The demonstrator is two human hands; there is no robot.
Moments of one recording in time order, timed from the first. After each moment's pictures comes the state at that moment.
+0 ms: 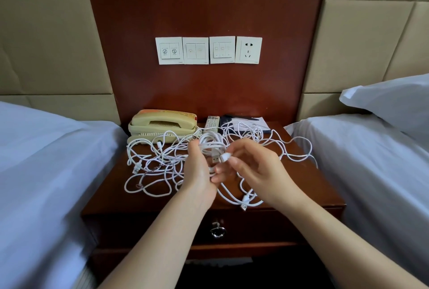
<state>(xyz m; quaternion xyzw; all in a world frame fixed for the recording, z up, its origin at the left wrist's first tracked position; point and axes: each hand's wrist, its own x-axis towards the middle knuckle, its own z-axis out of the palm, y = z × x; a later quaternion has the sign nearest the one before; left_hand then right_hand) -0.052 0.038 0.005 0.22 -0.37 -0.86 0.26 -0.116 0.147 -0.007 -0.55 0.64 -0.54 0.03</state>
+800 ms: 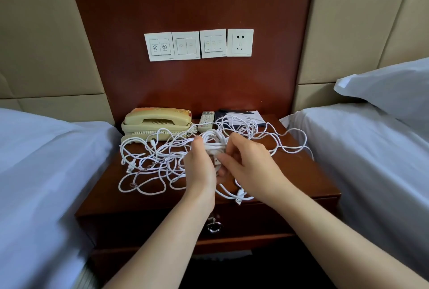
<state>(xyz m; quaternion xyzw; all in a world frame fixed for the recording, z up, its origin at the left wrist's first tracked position) -0.058 0.057 -0.003 0.29 -0.48 -0.76 0.32 -0.116 0.138 -0.008 -0.47 0.77 -0.41 -0.08</state>
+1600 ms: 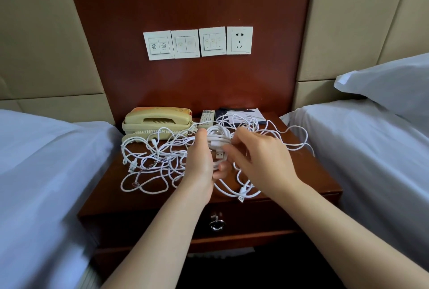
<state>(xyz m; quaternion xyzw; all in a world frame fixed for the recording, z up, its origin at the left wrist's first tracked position) -0.056 0.045 0.003 0.24 -0.51 -0.79 0.24 -0.125 0.144 -0.009 -0.48 0.75 -0.35 -0.29</state>
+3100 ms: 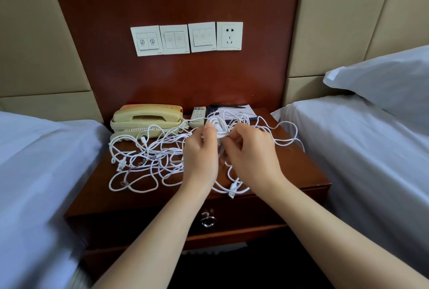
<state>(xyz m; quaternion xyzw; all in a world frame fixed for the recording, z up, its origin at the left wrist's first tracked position) -0.064 0.057 -0.004 0.21 -0.69 -0.57 0.40 -0.121 0.137 -0.008 -0.38 0.78 -0.45 -0.19</state>
